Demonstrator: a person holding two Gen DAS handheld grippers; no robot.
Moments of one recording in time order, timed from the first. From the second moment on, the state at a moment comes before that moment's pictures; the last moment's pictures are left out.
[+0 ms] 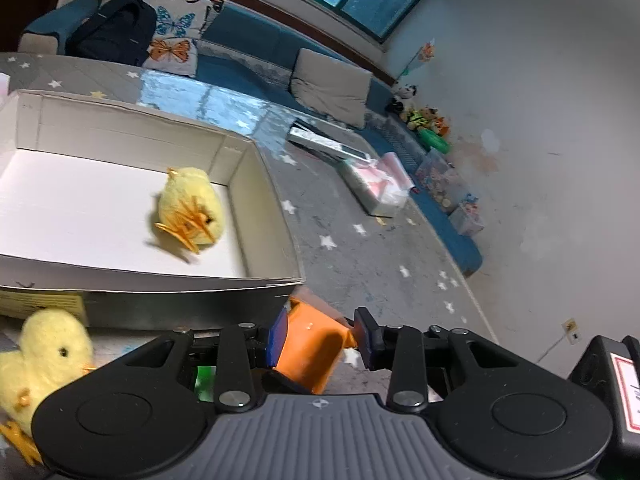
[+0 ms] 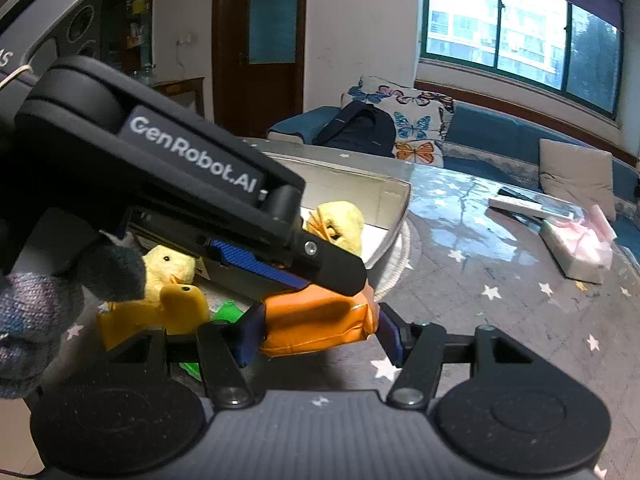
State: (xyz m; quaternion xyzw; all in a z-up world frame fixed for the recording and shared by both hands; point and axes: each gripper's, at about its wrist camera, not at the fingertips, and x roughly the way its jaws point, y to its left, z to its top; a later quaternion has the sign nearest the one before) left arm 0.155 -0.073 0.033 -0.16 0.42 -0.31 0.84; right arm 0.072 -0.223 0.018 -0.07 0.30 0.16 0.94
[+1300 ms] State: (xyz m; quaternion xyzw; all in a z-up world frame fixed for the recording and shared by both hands) left arm 0.152 -0.128 -0.006 0.05 0.48 -0.35 0.81; right arm 0.062 -0.241 -0.027 -0.05 0.35 0.16 0.92
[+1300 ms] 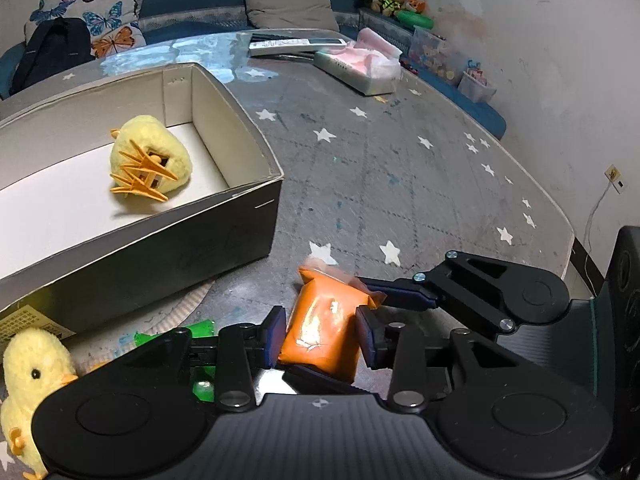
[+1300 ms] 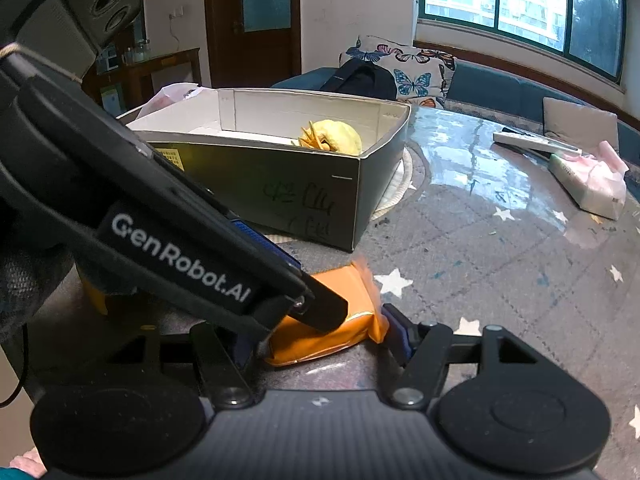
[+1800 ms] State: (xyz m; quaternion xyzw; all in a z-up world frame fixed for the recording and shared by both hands) left arm 0.158 -0.130 -0.010 0.04 0.49 -0.36 0.79; right arm 0.058 -0.245 -0.028 -0.05 0.34 0.17 0.92
